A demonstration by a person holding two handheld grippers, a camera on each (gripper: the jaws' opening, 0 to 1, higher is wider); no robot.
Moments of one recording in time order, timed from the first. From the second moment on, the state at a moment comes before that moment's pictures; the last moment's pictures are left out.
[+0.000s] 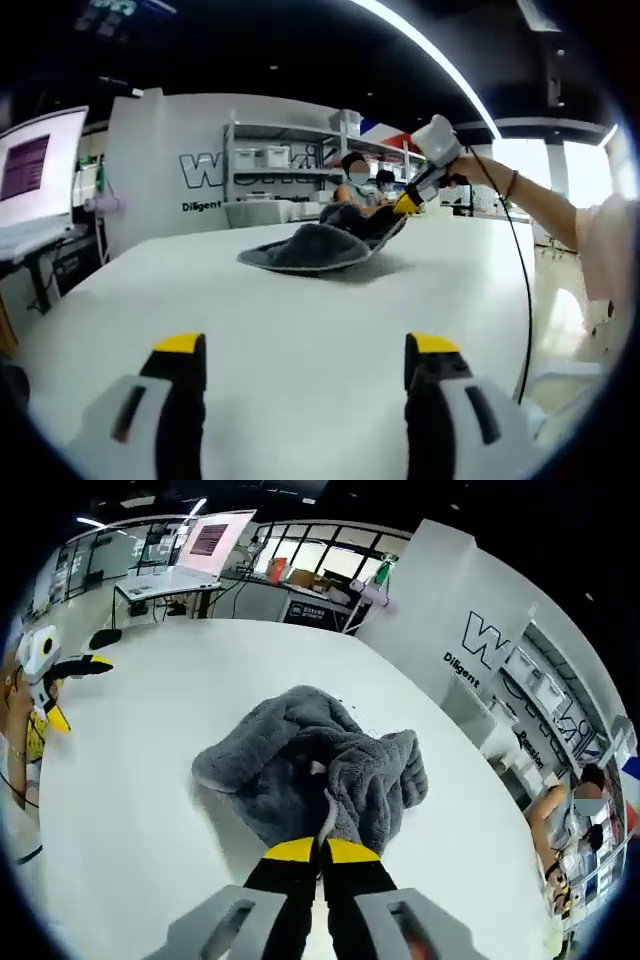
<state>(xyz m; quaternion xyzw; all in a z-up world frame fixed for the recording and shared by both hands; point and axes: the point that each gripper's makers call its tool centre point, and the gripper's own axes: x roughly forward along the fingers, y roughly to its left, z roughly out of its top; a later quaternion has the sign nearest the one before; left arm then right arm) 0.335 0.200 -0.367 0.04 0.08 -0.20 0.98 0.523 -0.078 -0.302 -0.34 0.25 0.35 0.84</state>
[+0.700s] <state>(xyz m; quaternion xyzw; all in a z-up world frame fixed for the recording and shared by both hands) 0.332 0.203 -0.363 0.04 0.08 -0.19 0.98 0.540 -0.096 -0.213 -0.41 0.21 0.29 0.84</state>
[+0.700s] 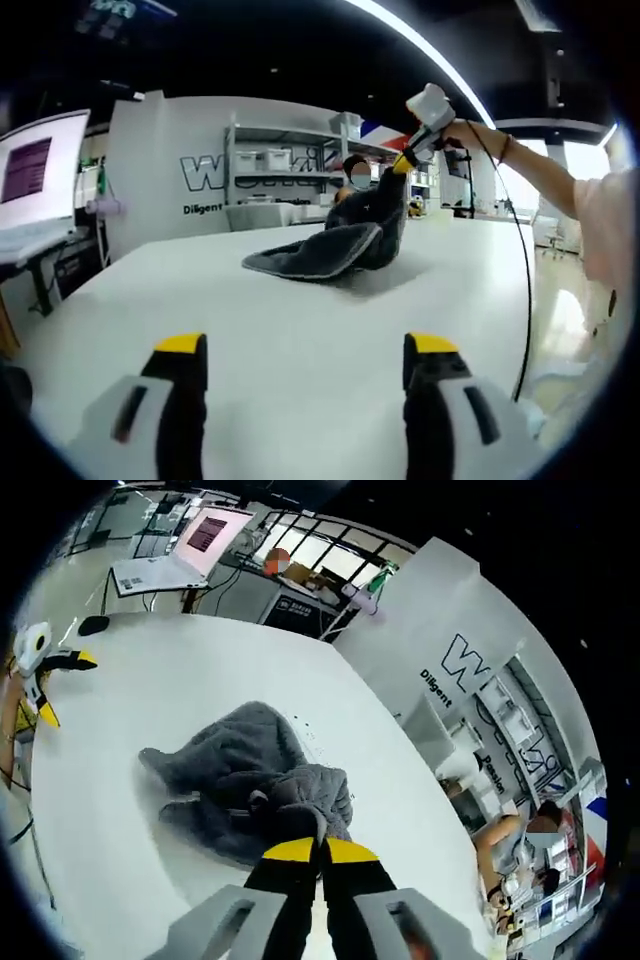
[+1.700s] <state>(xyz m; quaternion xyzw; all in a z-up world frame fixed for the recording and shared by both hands) 0.336 0.199 -0.369 0.05 0.09 -0.20 0.97 0.558 -0.188 -0.201 -0.39 0.20 0.24 0.86</state>
